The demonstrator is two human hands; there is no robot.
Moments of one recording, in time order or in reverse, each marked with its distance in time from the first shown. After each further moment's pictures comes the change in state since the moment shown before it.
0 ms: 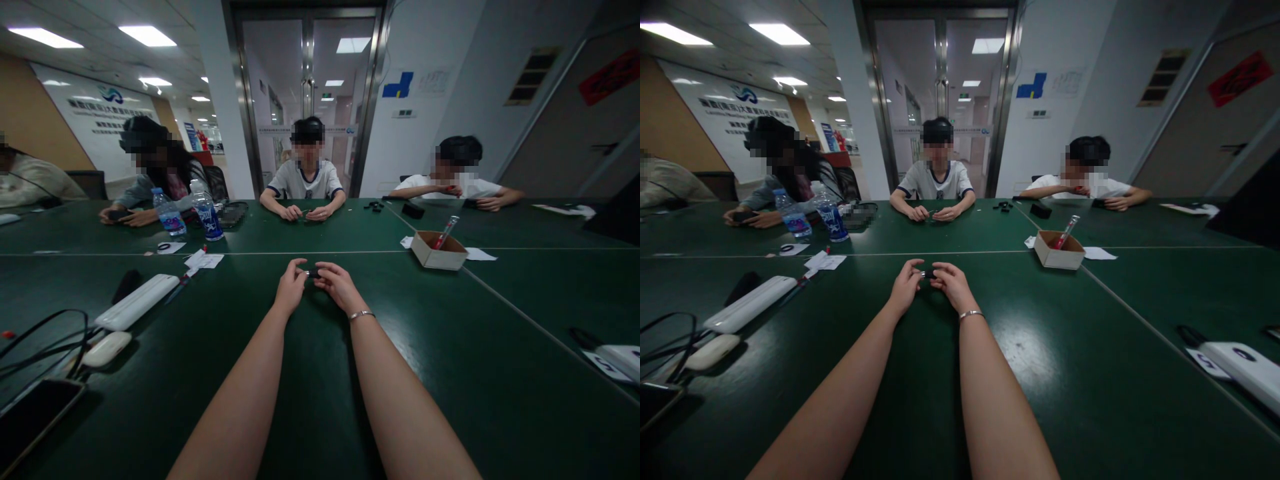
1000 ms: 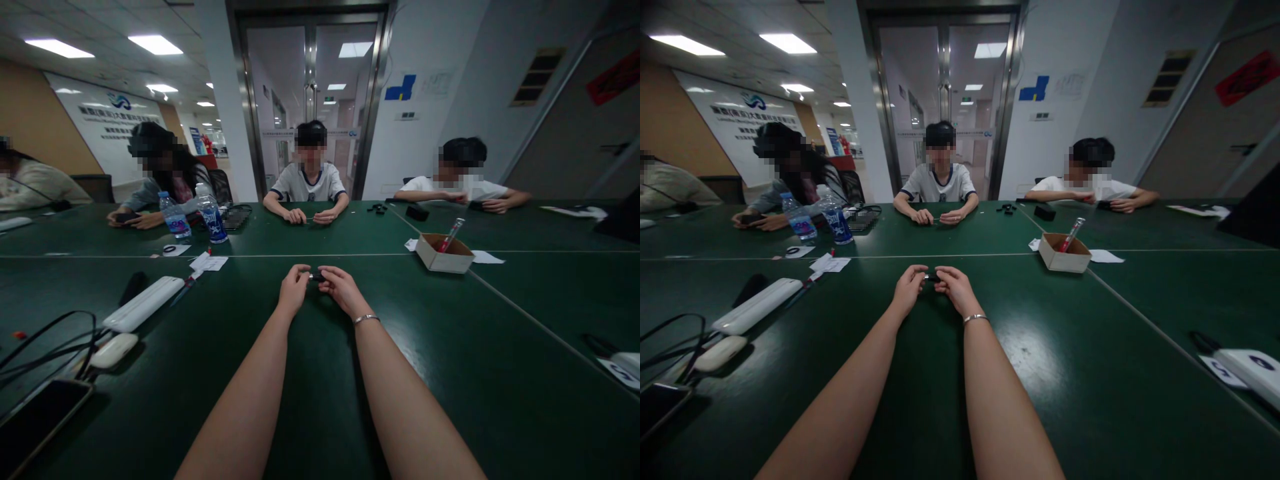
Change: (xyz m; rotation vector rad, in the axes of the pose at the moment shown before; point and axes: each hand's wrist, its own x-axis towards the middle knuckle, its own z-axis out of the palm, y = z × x) left_hand 0.003 0.000 0.001 -0.016 0.056 -0.074; right_hand 0.001 0.001 0.000 -0.008 -0.002 0.006
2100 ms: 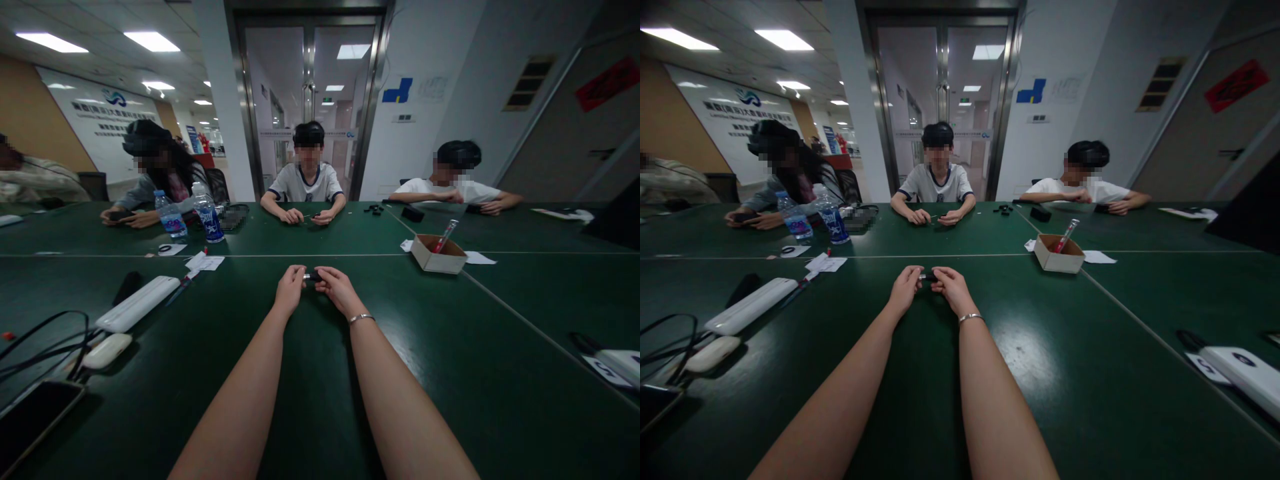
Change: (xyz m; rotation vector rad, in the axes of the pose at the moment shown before) left_hand 0.002 -0.007 0.000 0.006 -0.010 0.011; right_hand 0.002 0.002 -0.001 0.000 0.018 -0.004
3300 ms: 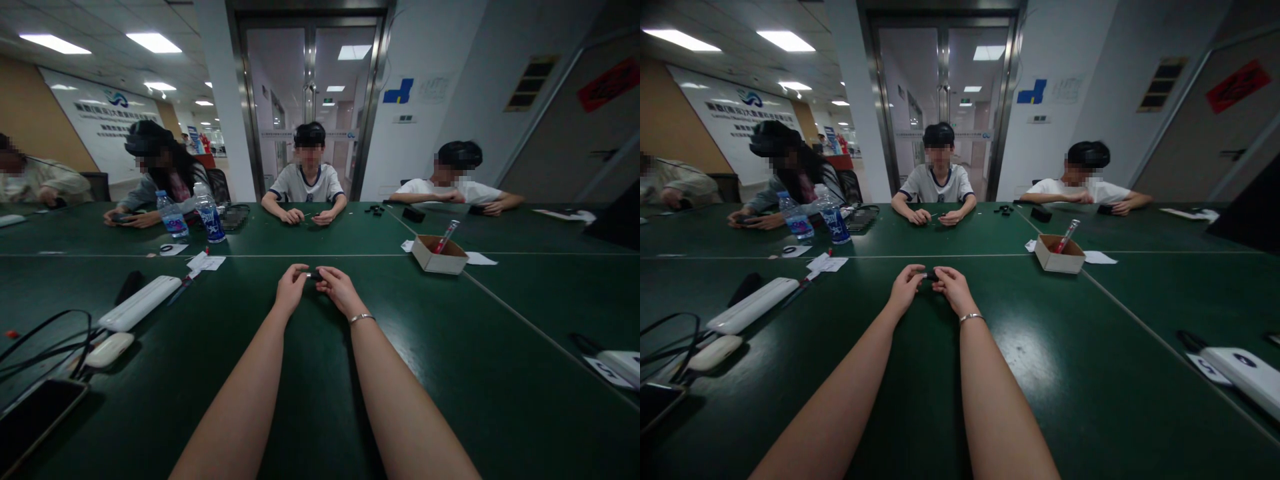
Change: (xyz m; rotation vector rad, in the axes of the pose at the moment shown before) left_hand -0.002 0.010 -0.001 -0.014 0.019 0.007; right_hand 0.000 0.000 0.001 -0.017 0.010 -0.016
